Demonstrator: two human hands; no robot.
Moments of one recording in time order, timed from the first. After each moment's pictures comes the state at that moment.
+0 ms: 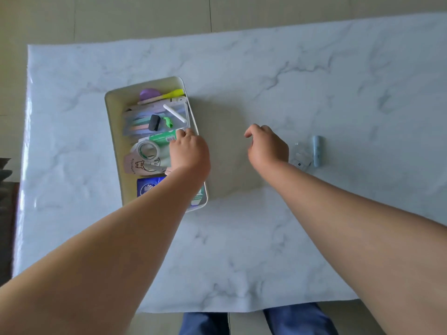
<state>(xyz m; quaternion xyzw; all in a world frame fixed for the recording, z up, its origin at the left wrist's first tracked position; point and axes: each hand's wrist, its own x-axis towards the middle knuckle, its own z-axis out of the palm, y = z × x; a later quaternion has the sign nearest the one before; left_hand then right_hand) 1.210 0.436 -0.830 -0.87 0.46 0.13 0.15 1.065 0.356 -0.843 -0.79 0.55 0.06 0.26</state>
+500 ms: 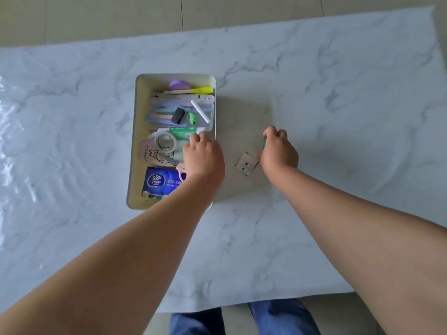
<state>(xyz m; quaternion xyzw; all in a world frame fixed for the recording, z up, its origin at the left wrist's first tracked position) 1.054 0.373 -0.826 -0.85 0.50 0.14 0.12 0.923 0.292 -0.864 -0.75 0.63 0.07 0.21</state>
